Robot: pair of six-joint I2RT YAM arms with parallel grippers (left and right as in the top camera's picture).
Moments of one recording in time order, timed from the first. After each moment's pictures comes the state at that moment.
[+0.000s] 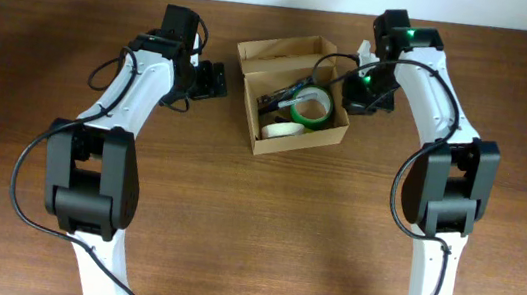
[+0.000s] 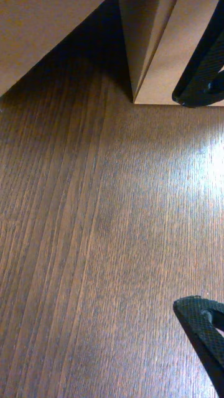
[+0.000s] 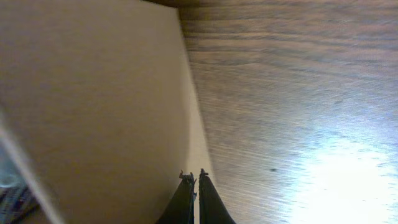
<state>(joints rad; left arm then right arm) -0.12 2.13 1.68 -0.78 0.10 -0.34 0.14 2.41 2.17 -1.26 -0.30 0.13</state>
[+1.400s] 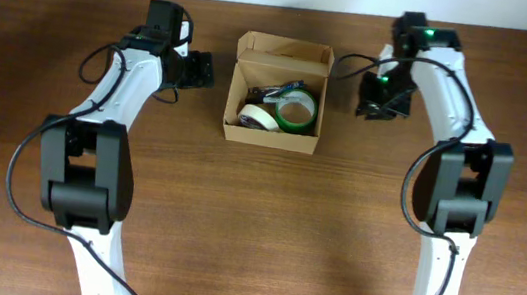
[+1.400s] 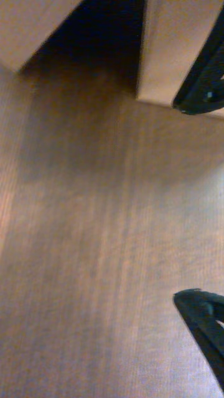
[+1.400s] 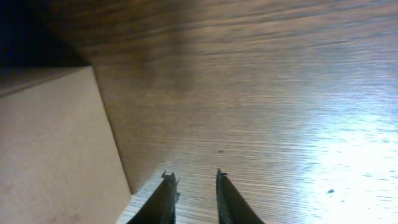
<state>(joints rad) -0.07 2.17 1.68 -0.63 0.10 -0.23 0.06 2.41 2.17 -1.30 -0.29 0.20</state>
